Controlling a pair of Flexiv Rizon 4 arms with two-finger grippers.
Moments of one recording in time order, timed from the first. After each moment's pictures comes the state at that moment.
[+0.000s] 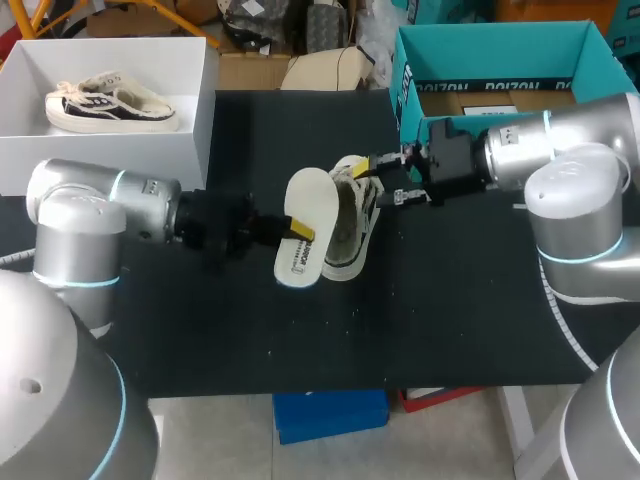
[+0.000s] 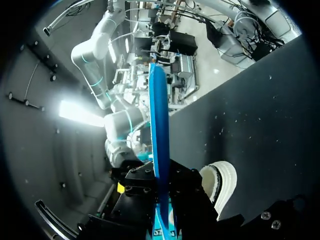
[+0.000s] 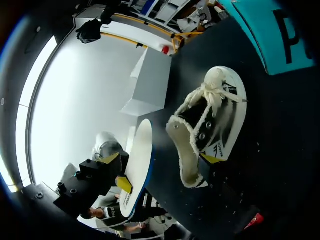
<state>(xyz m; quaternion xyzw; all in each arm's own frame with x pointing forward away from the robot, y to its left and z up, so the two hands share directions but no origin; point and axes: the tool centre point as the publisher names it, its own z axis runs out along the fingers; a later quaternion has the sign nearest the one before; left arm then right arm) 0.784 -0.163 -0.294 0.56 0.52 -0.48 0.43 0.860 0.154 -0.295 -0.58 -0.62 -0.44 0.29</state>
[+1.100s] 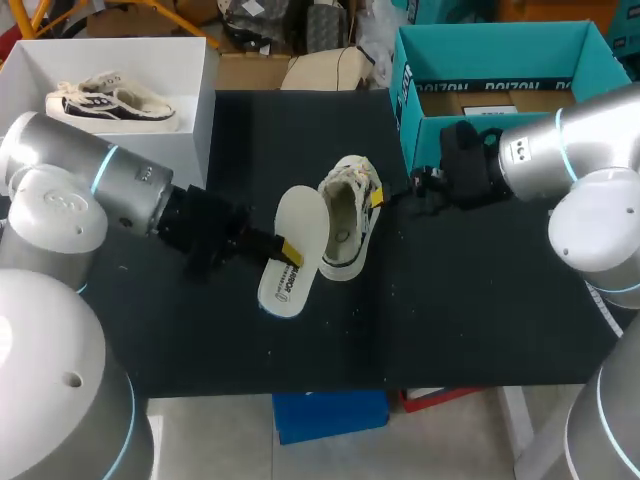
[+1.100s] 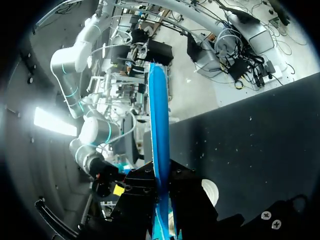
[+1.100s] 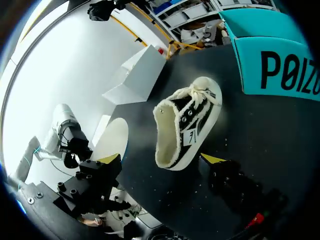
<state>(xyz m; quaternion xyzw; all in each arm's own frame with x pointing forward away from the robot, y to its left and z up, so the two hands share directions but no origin) 0.729 -0.151 -0.283 0.64 0.55 -0.42 0.33 0.818 0.119 -0.297 -0.56 -0.71 -0.40 0.13</state>
